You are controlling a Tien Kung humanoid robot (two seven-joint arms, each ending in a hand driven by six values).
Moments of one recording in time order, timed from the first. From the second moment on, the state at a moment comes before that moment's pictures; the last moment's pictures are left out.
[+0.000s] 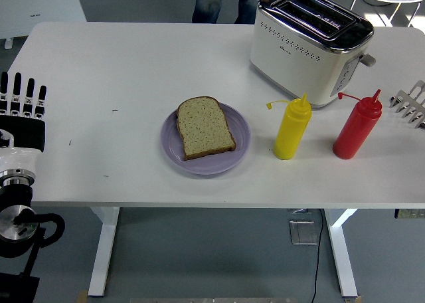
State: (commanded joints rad) left arm -0.01 0.04 -1.56 -1.52 0.24 0.10 -0.29; right arm 0.10 -0.34 1.71 1.49 -0.37 -0.20 0.09
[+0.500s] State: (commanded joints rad) left arm -0.02 0.04 -1.56 -1.52 0.24 0.10 -0.29; right arm 0.07 -0.28 1.73 1.43 -0.36 -0.18 0.09
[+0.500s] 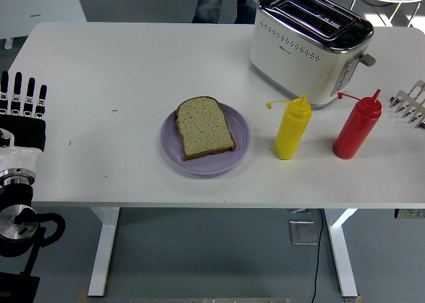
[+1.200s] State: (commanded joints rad) left arm -0.02 0.04 -1.56 -1.52 0.24 0.10 -0.29; right arm 0.07 -0.27 1.74 1.40 -0.35 -0.18 0.08
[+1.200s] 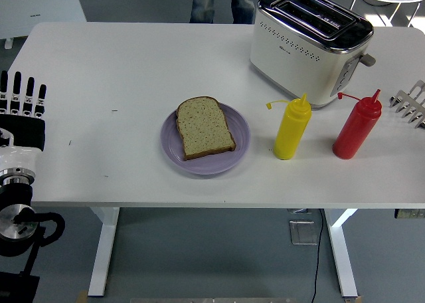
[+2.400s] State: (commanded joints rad) left arm -0.01 0.04 -1.55 -1.52 0.24 0.10 -0.29; right arm 0.06 -0.27 1.75 1.40 -0.34 -0.18 0.08
